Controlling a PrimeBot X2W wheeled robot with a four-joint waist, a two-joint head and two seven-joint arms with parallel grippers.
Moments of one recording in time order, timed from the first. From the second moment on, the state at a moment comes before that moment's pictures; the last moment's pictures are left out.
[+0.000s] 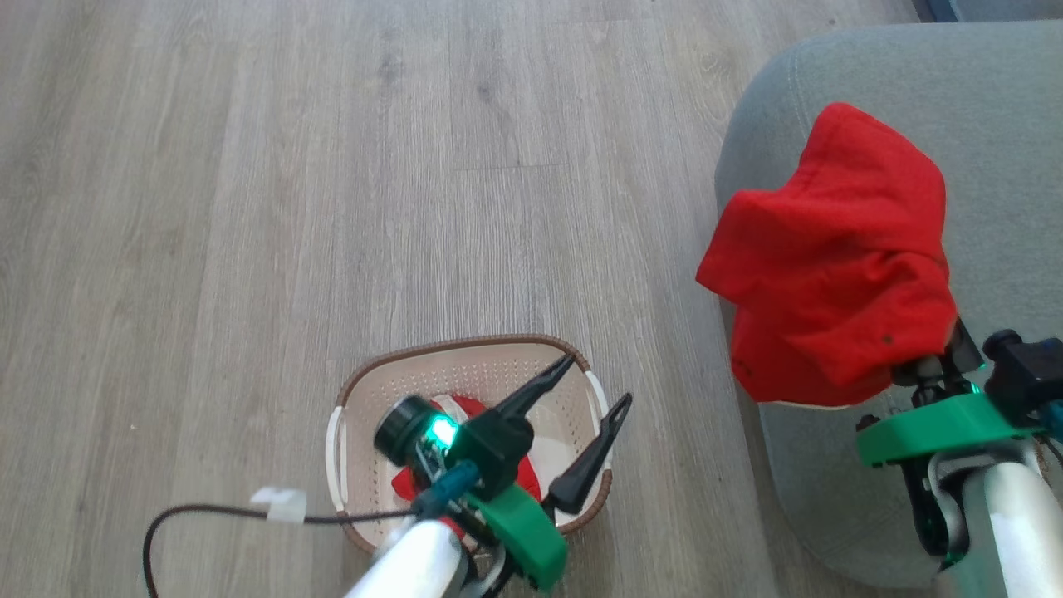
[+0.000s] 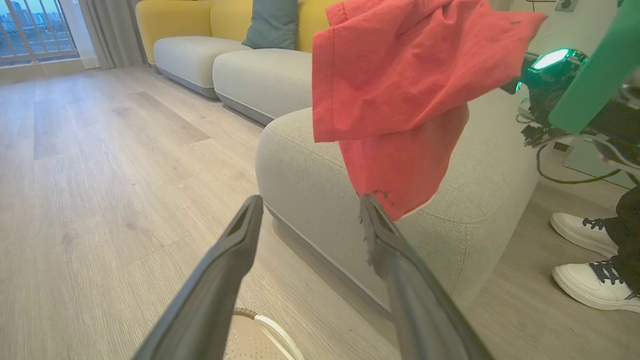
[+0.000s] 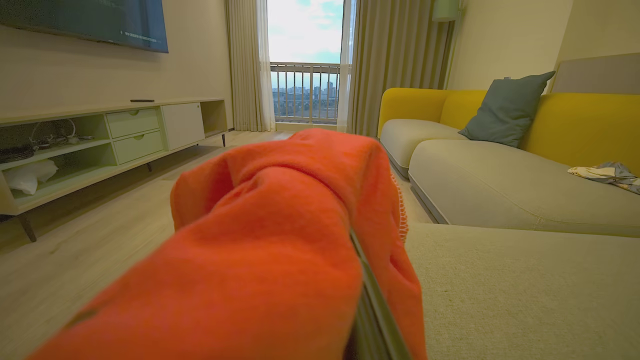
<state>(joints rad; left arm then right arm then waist) -0.27 0.05 -0.67 0.27 -0.22 -0.06 -0.26 -0.13 -0.14 -0.04 0.10 0.14 0.13 -0.26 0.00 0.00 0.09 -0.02</state>
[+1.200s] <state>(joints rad) -0.24 0.05 -0.62 0.23 -0.20 -0.04 -0.26 -0.11 -0.14 -0.10 0.09 0.15 0.13 -0.26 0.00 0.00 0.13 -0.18</state>
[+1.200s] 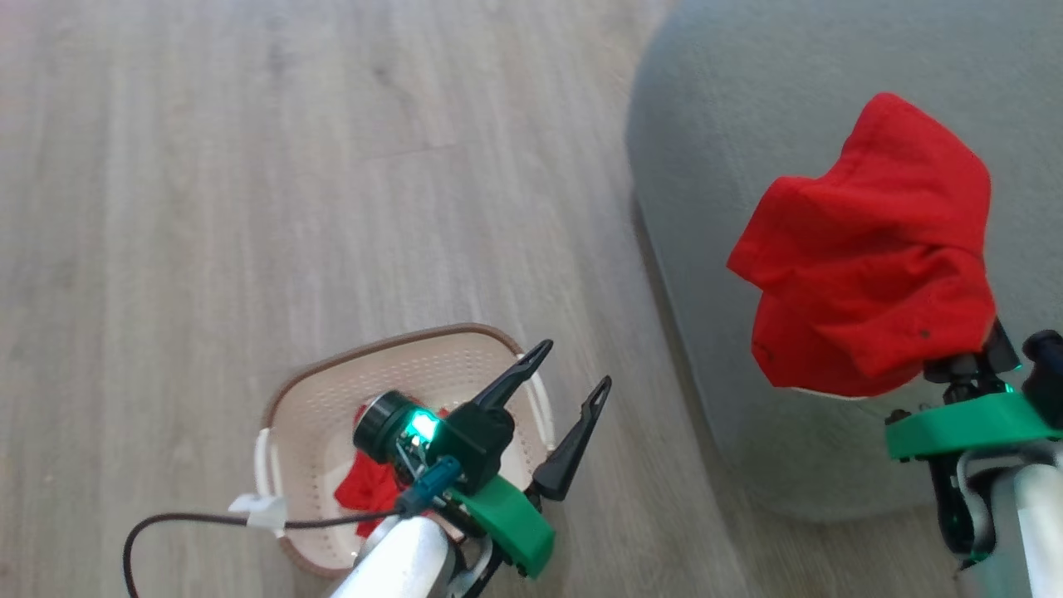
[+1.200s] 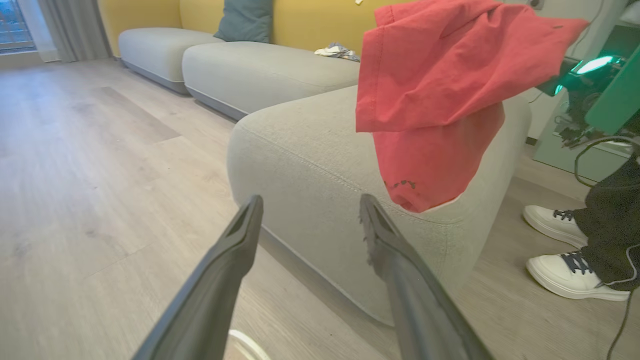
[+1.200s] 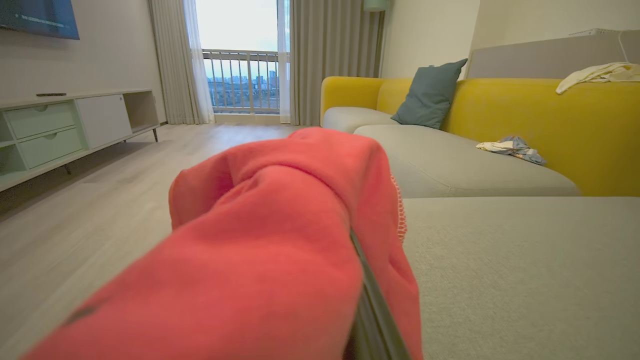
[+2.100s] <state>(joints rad) -0.29 0.05 -0.65 0.22 -0.16 -0.05 -0.26 -0.14 -0.09 -0.17 0.09 0.15 0.13 -0.26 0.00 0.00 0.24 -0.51</state>
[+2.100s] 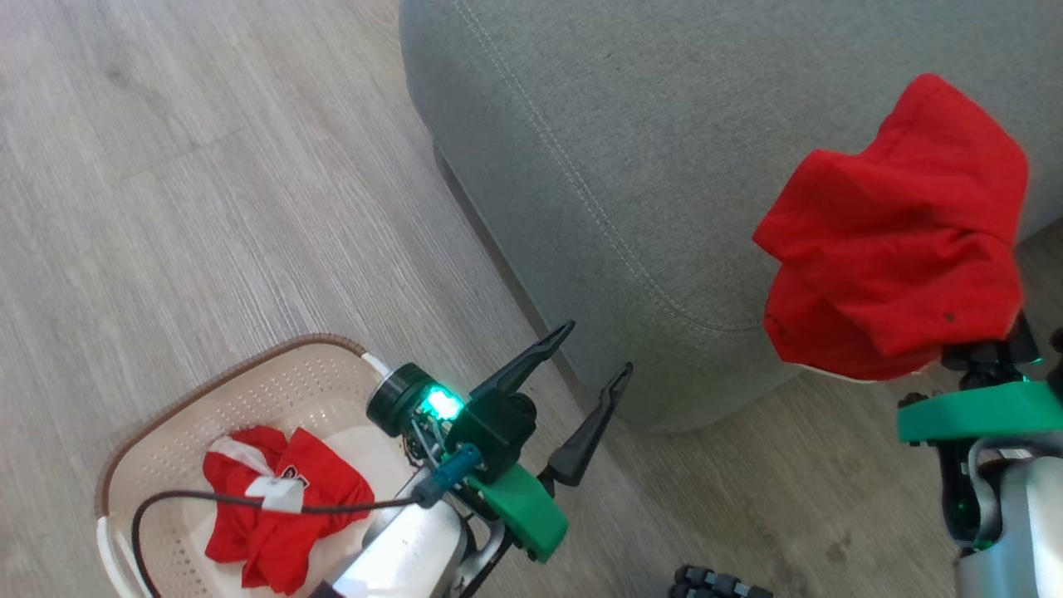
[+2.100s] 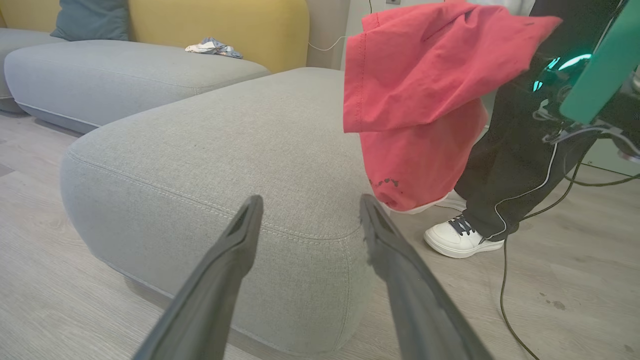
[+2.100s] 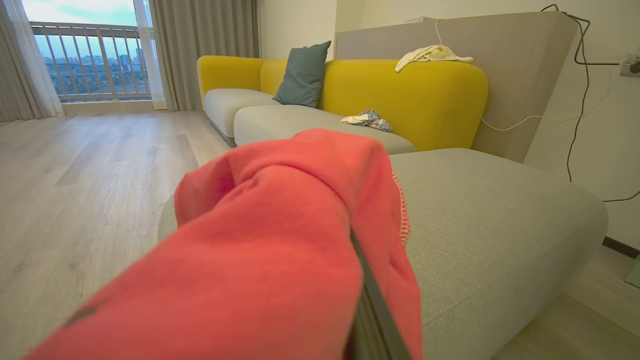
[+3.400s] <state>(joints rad) -0.54 0.08 -0.71 0.28 -0.02 -0.10 -0.26 -0.79 -0.40 -0.40 0.50 0.40 0.13 -0.26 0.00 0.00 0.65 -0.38</state>
